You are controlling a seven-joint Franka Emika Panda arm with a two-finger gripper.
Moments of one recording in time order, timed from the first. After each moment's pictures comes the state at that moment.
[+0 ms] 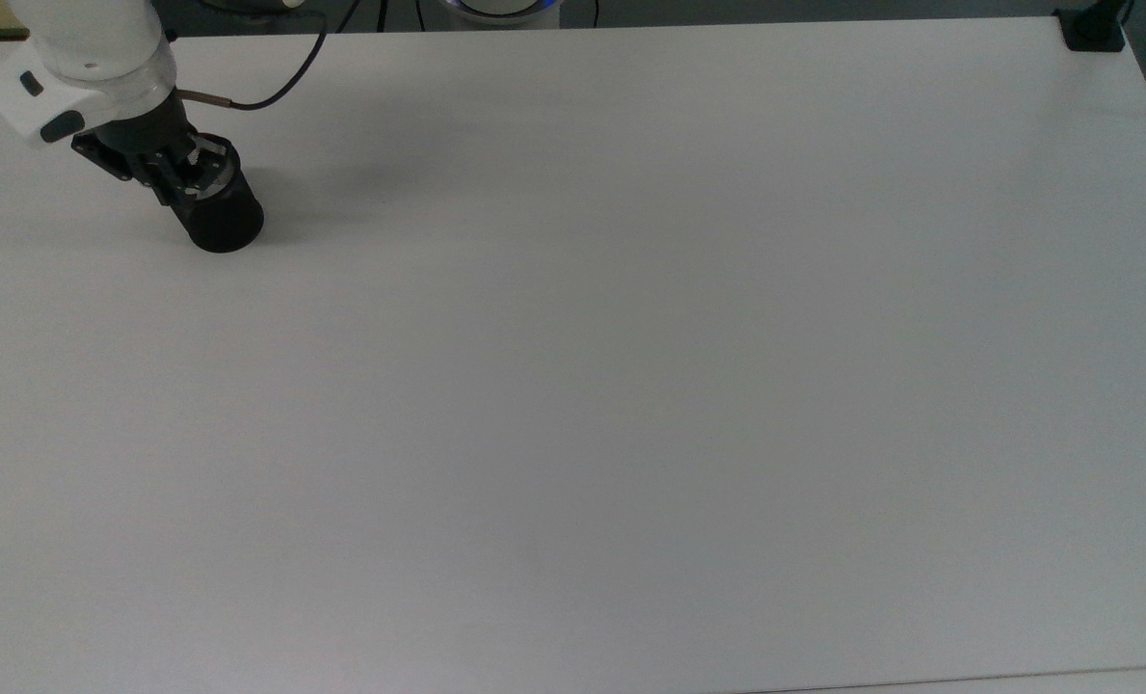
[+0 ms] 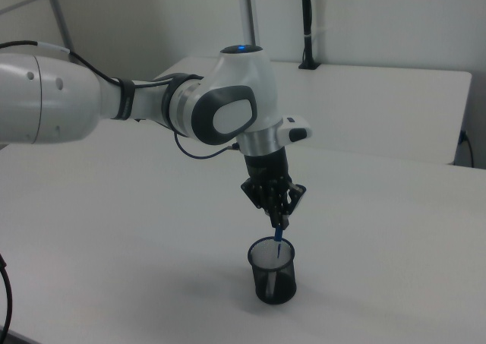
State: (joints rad) arm -0.06 0.27 -0.35 -1.75 -0.06 2.04 -0.34
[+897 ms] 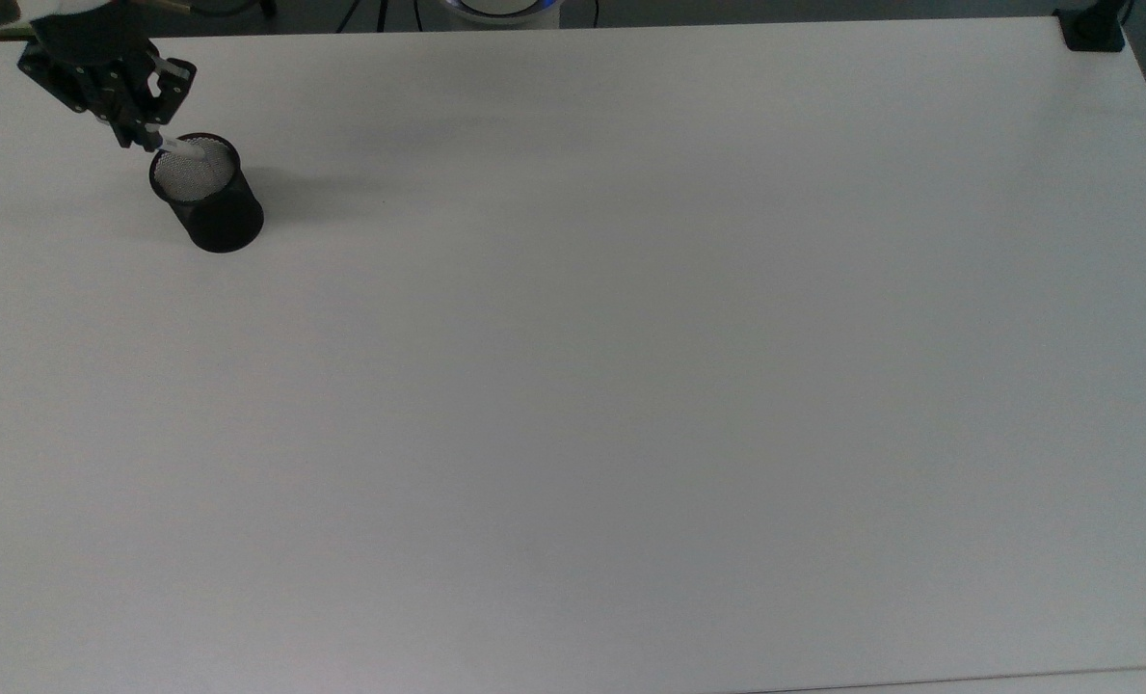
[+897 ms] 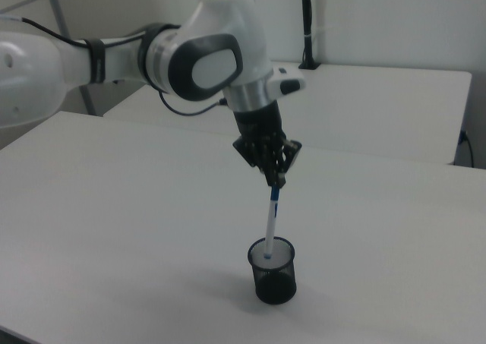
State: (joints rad) arm -0.06 0.15 -0.35 -1.68 -0.05 1.94 -0.34
